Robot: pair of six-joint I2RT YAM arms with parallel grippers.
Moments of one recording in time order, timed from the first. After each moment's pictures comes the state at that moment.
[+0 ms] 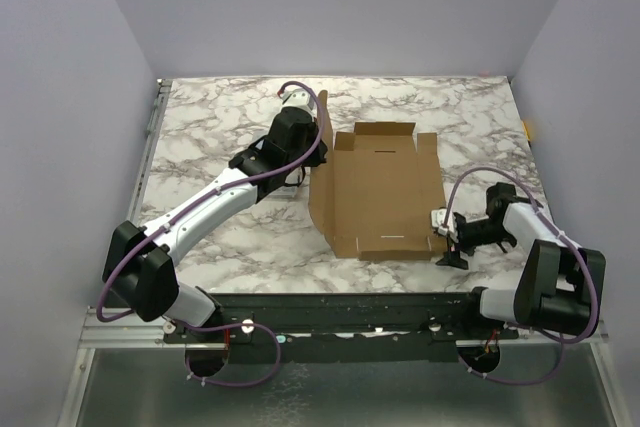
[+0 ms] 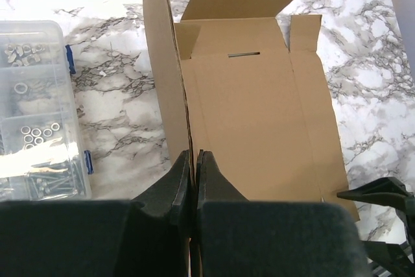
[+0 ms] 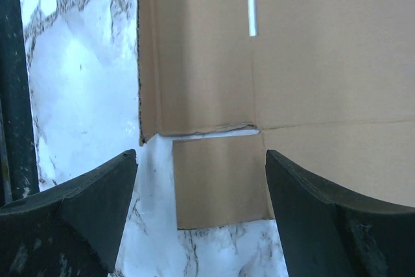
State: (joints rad) left arm -0.67 1.44 1.20 -0.25 -0.16 -0.53; right arm -0.23 1.31 0.62 -0.97 -0.82 -1.80
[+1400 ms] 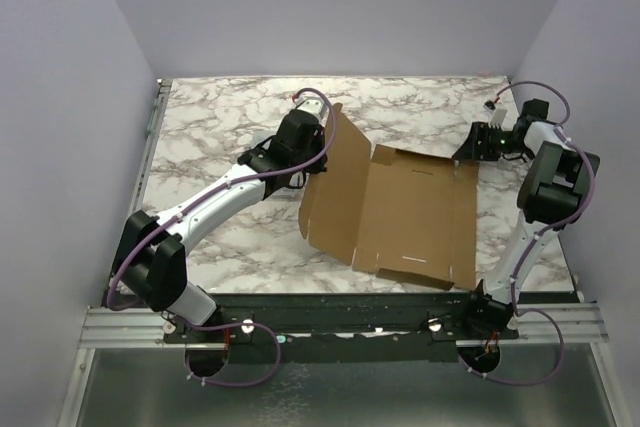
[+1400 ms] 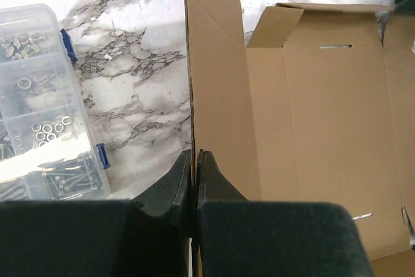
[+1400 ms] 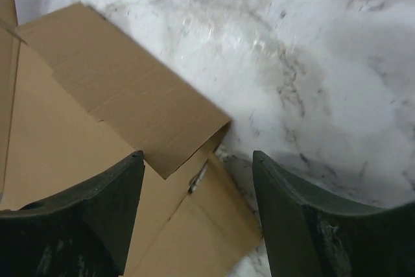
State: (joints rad) left arm -0.66 1.51 1.20 -0.28 -0.10 -0.39; right arm -0.36 2.13 1.56 -0.62 -0.82 -0.42
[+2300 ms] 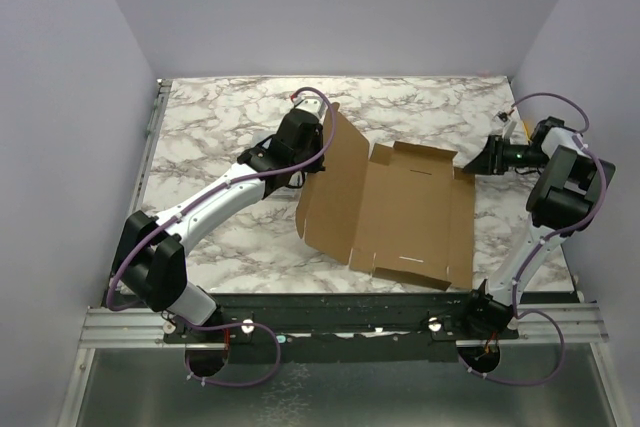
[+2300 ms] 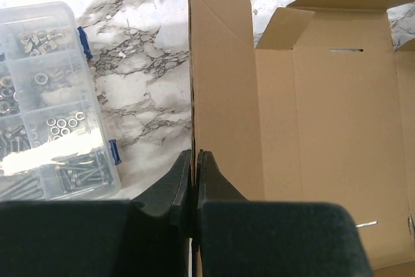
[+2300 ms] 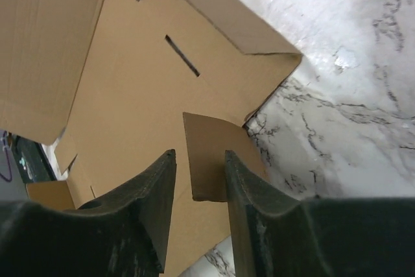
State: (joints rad) left arm -0.66 1.51 1.22 -0.31 -0.14 -0.39; right arm -0.47 2.08 1.50 -0.94 -1.05 -0.72
